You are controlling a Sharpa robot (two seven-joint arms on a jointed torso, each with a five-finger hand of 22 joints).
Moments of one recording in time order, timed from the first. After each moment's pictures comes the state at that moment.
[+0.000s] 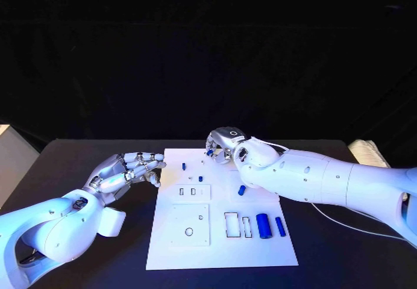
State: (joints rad) left arm 1.16 -1.01 0.00 1.73 -0.11 -0.19 0.40; left_hand 1.35 -0.19 0.53 0.10 0.08 0.87 0.21 0.23 0.18 1.11 0.14 0.07 0.07 1.14 0.07 0.63 0.61 0.17 0.95 0.16 0.77 0.48; right arm 1.31 -0.52 -0.14 1.14 -1.61 -0.48 -0.21; right_hand 1.32 -0.18 0.61 0.01 0.10 1.11 0.12 0.23 0.37 1.26 0.07 0.08 0.15 1.47 -0.03 1.36 1.17 0.06 1.46 0.08 1.43 1.31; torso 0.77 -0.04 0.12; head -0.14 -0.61
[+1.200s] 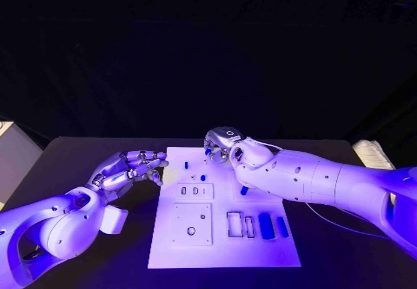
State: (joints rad) left arm 1.17 -1.00 0.00 1.73 -0.11 -0.19 0.40; left_hand 1.35 -0.19 0.53 0.10 0.08 0.87 0.21 0.23 0.18 1.12 0.14 0.07 0.07 1.13 0.07 0.63 0.61 0.17 0.95 0.16 0.77 0.49; right arm 1.30 -0.45 -0.14 1.05 -1.61 -0.49 -0.21; right_hand 1.32 -0.18 0.61 0.01 0.10 1.09 0.12 0.23 0.39 1.26 0.07 0.07 0.15 1.47 -0.03 1.36 1.16 0.06 1.46 0.08 1.43 1.31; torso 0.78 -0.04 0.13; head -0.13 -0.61
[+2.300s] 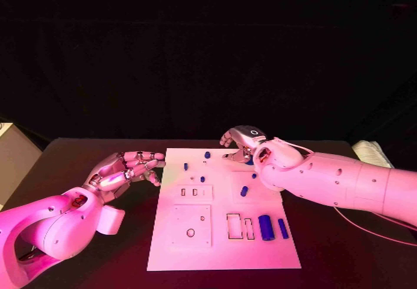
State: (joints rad) left arm 1.18 -1.02 0.00 1.73 -0.11 -0.18 0.39; left_hand 1.35 -0.19 0.53 0.10 0.08 0.87 0.21 0.23 0.18 1.12 0.14 0.07 0.08 1.13 0.07 0.64 0.61 0.17 0.95 0.16 0.77 0.49; right arm 1.32 -0.69 -0.12 1.29 -1.57 -0.53 -0.19; right_hand 1.43 -0.20 0.26 0.16 0.13 0.97 0.15 0.10 0.37 1.11 0.09 0.18 0.09 1.47 0.00 1.28 0.99 0.11 1.39 0.10 1.16 1.06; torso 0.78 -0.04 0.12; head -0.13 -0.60
